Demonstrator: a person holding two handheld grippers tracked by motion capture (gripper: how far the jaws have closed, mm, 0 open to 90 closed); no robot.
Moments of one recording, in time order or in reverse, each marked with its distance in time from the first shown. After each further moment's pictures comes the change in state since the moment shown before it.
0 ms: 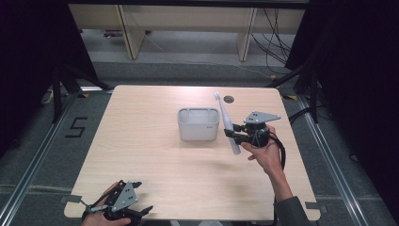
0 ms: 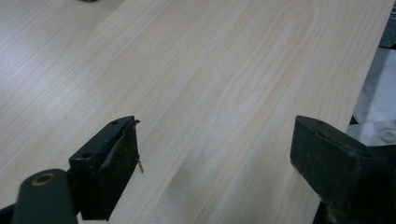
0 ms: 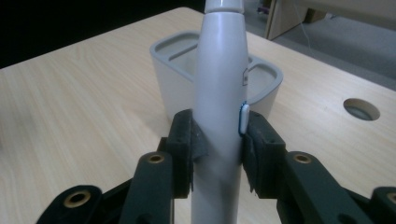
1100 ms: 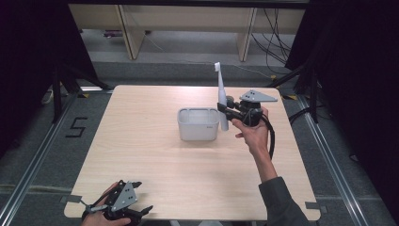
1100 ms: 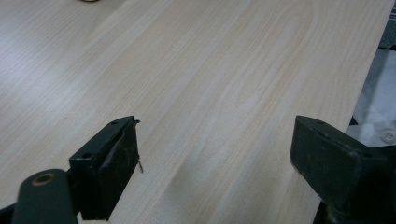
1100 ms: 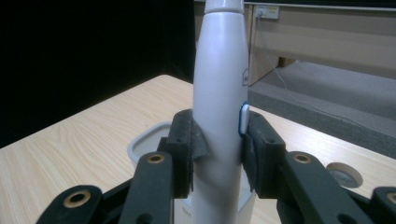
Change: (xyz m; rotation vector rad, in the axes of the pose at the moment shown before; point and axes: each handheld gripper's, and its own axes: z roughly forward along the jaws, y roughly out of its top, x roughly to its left) left arm -0.002 0.000 0.000 -0.023 0.007 -0.019; right arm -0.009 0.054 0.022 -0.212 -0.075 0.061
